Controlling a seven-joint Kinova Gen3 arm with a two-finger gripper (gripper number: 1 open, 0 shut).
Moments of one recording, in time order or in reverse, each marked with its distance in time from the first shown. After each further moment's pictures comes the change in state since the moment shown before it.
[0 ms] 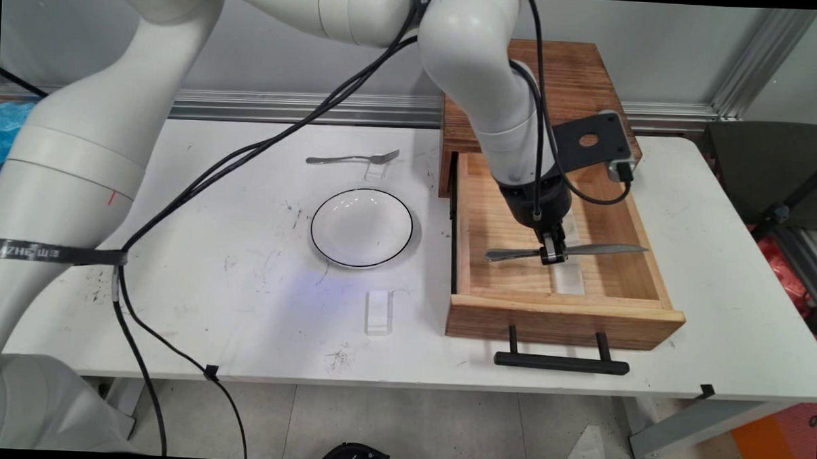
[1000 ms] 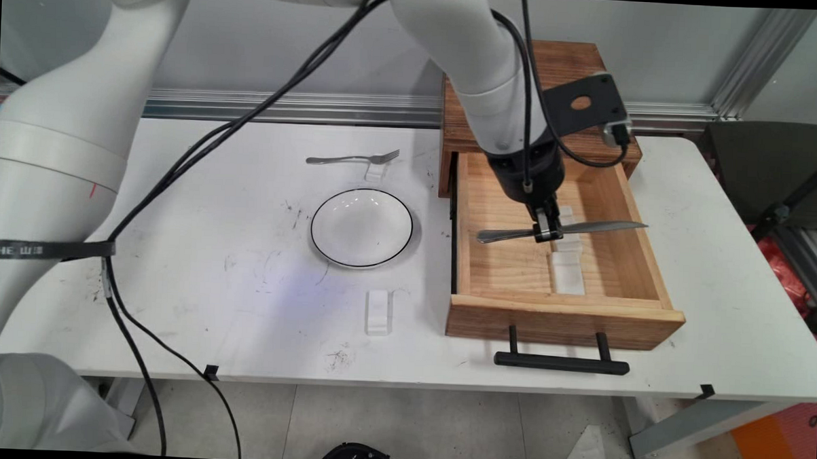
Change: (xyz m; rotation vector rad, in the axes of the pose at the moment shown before) arm 0.001 -0.003 -0.047 0.015 0.008 -0.017
